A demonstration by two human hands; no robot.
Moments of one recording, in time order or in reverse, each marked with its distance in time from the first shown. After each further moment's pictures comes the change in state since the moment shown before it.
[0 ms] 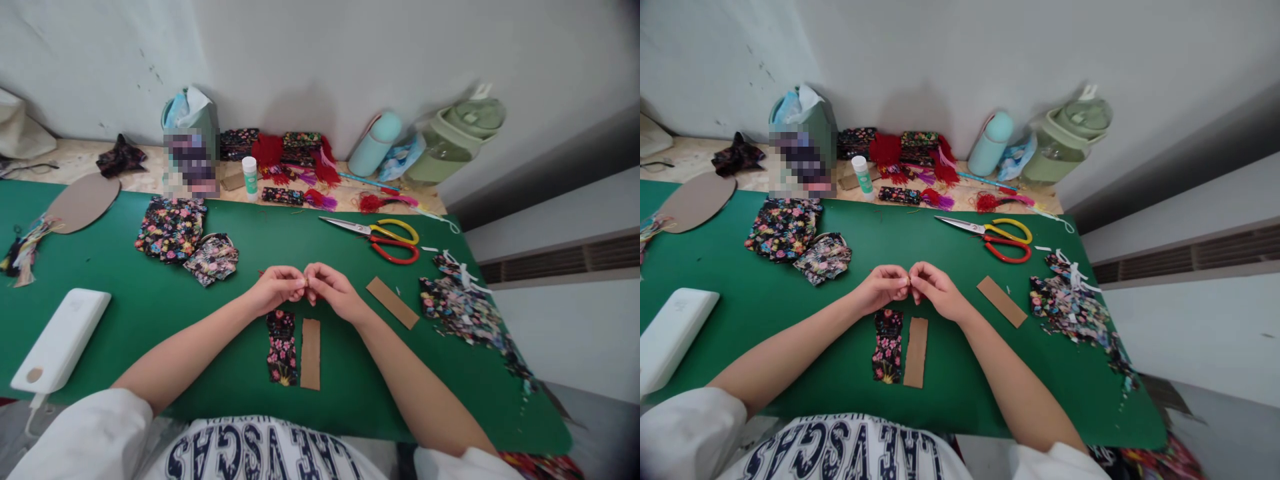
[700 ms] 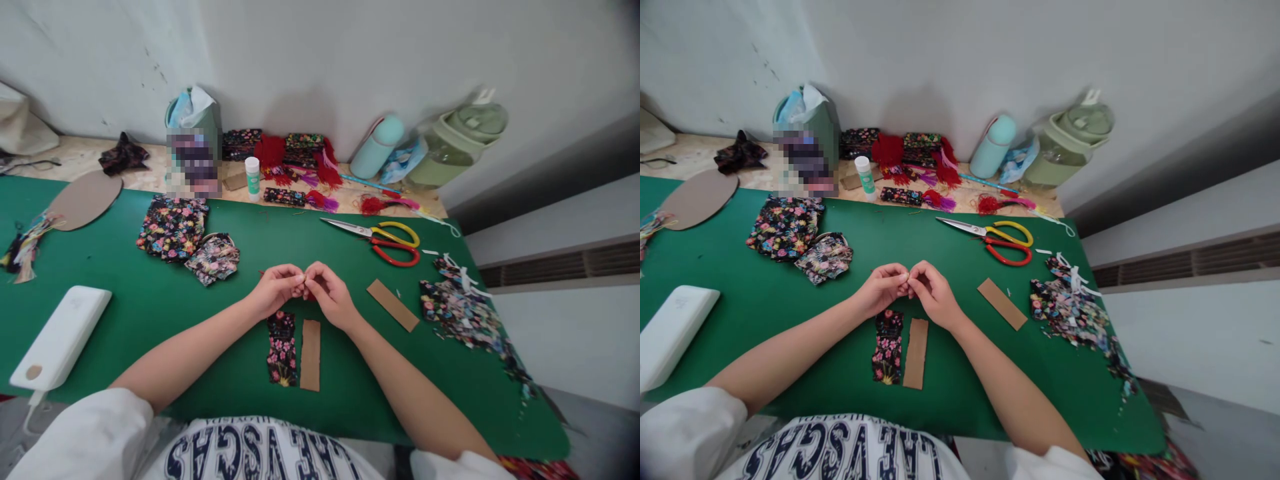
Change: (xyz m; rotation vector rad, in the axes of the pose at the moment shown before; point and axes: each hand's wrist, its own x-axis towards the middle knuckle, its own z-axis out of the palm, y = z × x) left_hand -0.001 -0.004 0.008 -0.041 0.102 0.109; right_hand -0.001 0.008 0.012 -0.312 0.151 -0.249
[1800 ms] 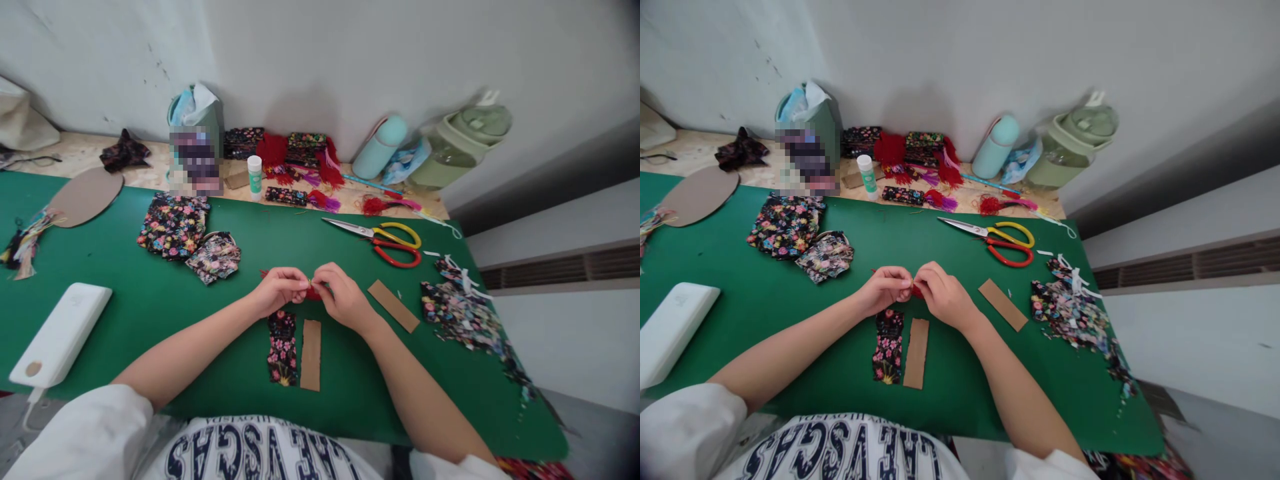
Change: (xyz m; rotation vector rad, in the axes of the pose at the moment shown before) left_hand -0.001 0.004 0.001 0.057 -0.032 -0.112; right_hand 0.001 -0.012 -0.022 -0.808 -0.081 -0.473
